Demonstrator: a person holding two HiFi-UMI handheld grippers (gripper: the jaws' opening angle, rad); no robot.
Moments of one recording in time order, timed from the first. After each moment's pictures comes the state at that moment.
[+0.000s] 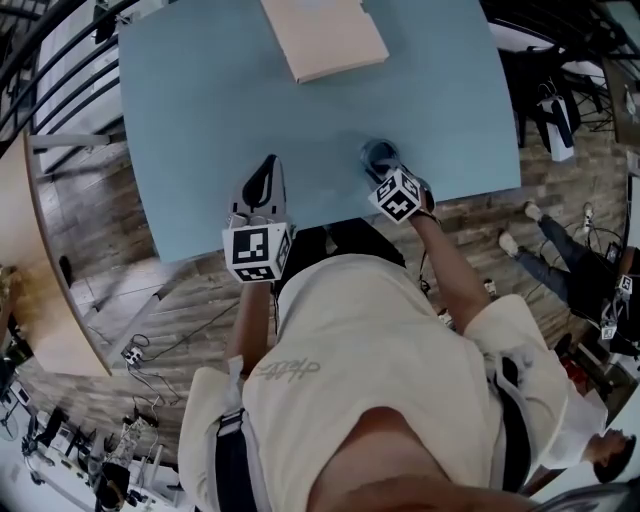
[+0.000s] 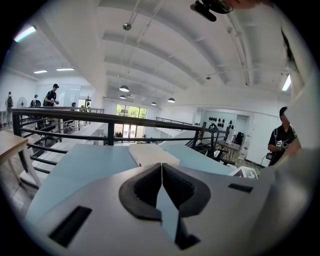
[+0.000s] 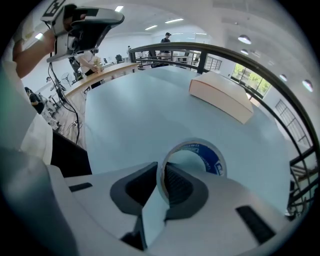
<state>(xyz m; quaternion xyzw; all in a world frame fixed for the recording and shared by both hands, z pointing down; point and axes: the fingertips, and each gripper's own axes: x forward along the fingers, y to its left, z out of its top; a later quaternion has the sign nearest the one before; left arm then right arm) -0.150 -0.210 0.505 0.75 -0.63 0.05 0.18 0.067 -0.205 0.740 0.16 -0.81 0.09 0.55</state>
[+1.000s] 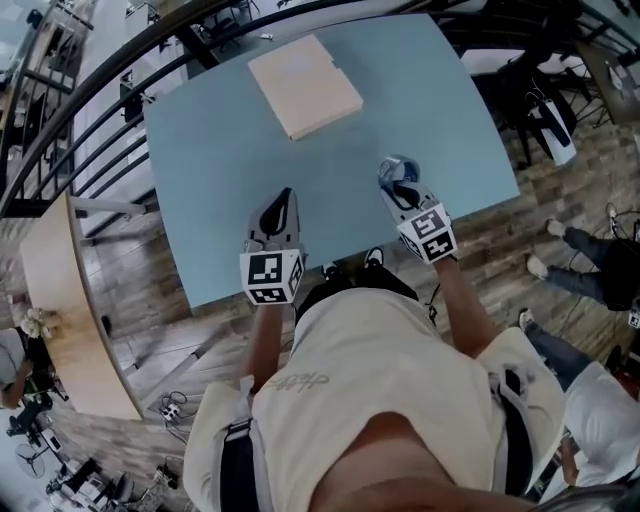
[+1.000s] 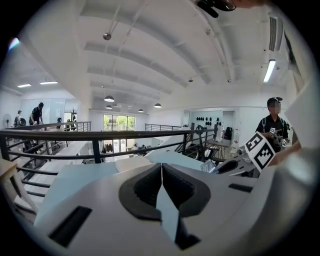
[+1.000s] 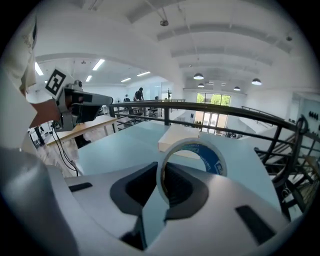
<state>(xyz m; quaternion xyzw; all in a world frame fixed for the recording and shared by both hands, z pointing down) -0.090 -0.211 0.445 0.80 -0.59 0.07 0.10 0.100 -0.232 0.561 0.34 -0.89 0.10 0.29</state>
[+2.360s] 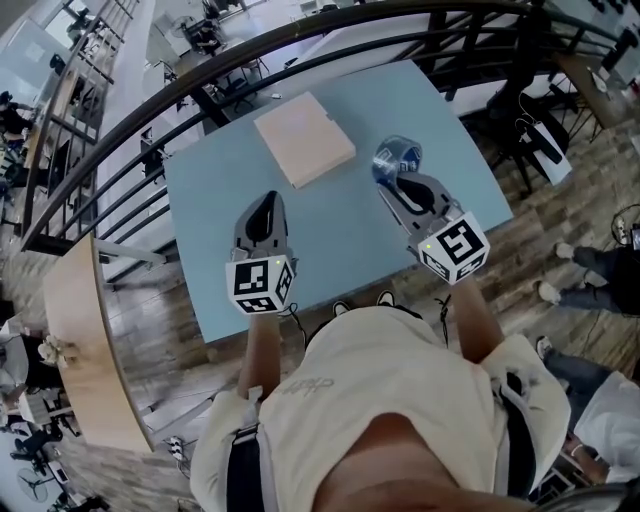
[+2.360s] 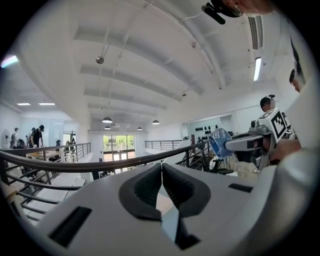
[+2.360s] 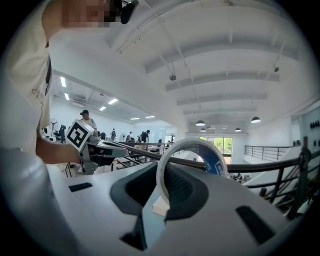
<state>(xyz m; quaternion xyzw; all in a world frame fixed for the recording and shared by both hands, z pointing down) -0.082 -0.236 0.327 0.81 -0.59 0.02 0.00 0.101 -0.237 0.336 0.33 -0.94 -0.05 0.07</state>
